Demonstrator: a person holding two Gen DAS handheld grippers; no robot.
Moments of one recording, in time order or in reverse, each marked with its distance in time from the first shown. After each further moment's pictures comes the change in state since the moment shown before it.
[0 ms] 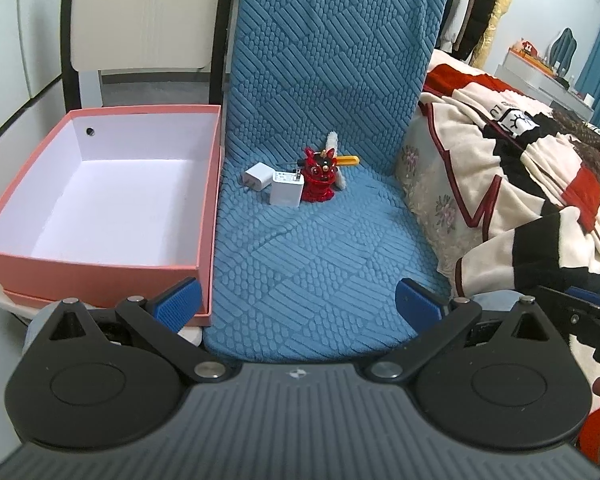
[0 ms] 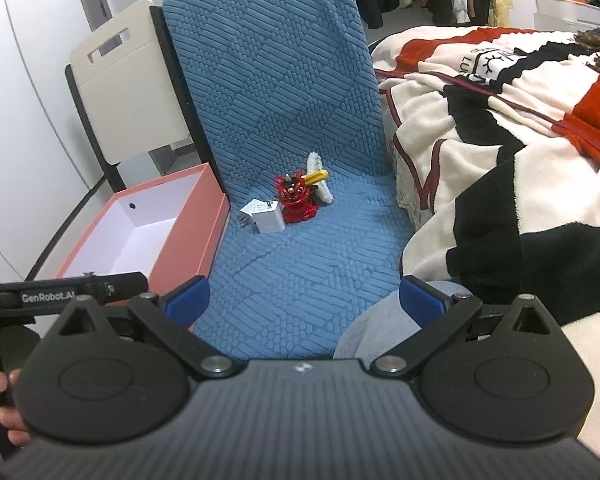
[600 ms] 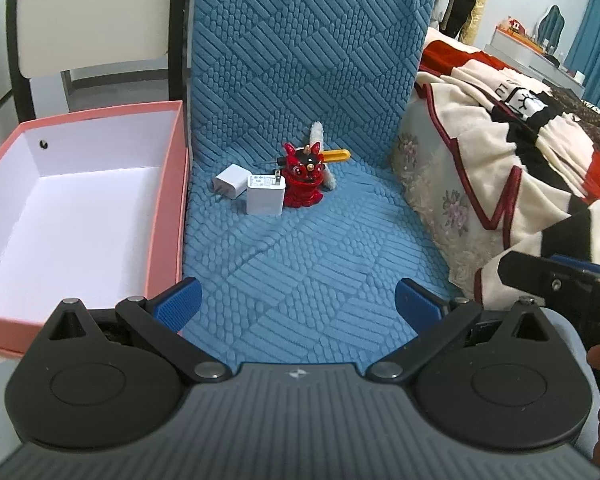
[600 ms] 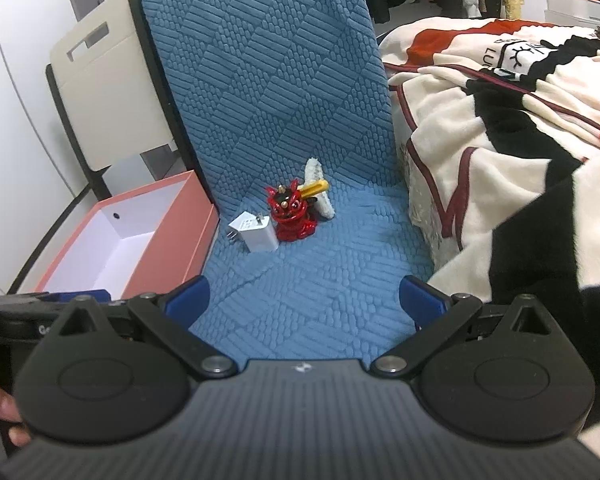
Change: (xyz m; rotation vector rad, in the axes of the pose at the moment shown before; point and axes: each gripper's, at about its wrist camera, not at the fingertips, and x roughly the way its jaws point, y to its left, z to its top) left arm 0.090 -0.012 0.028 0.061 0.031 -0.034; right arm 0.077 -0.013 0.027 -0.002 0.001 0.020
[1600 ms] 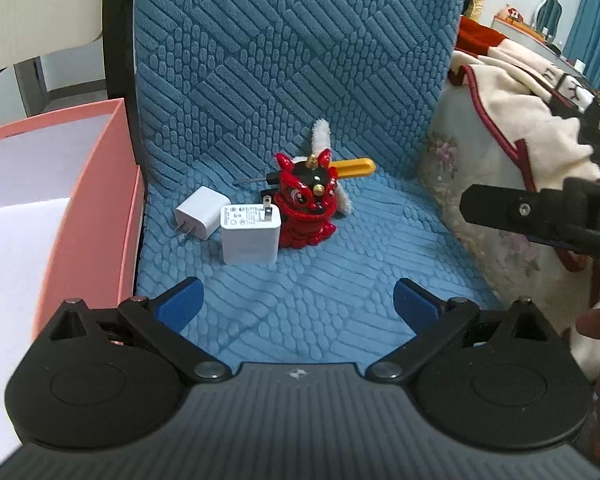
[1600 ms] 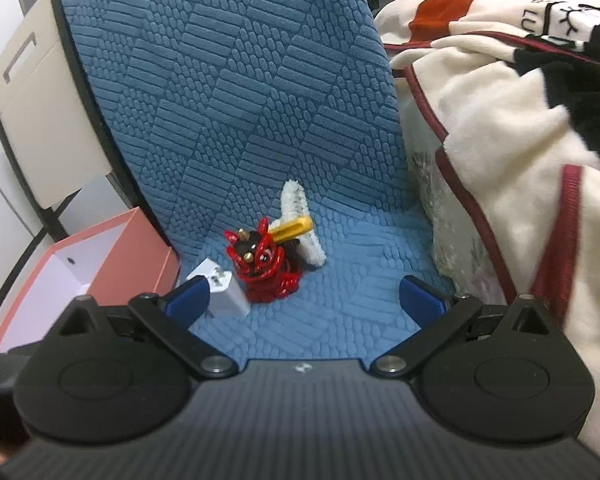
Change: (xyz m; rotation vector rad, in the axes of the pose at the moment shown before) left arm 0.156 0.005 0.043 0.033 -0.013 -0.019; right arm 0.146 -0.030 0.045 0.071 -0.021 0.006
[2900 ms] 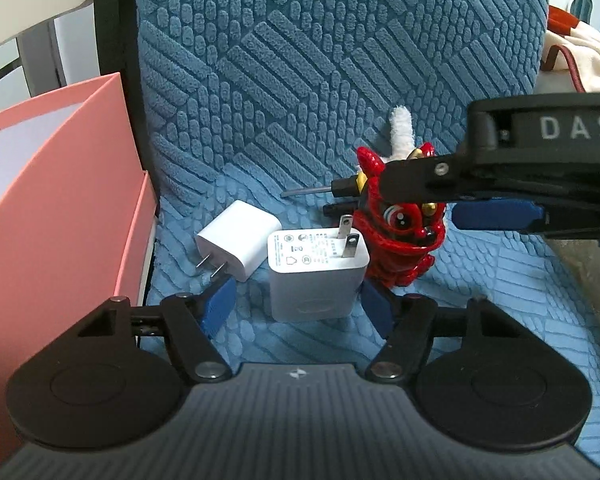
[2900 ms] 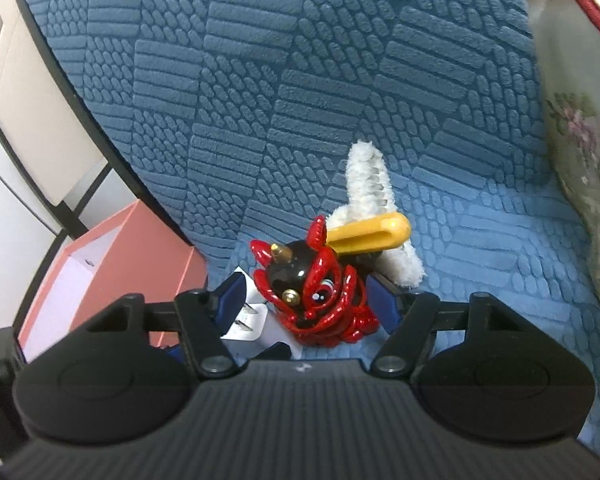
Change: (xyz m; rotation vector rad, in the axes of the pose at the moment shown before) left arm 0.096 0.041 0.017 0.006 -0.030 0.121; right arm 0.138 0.014 0.018 0.039 0.152 0.210
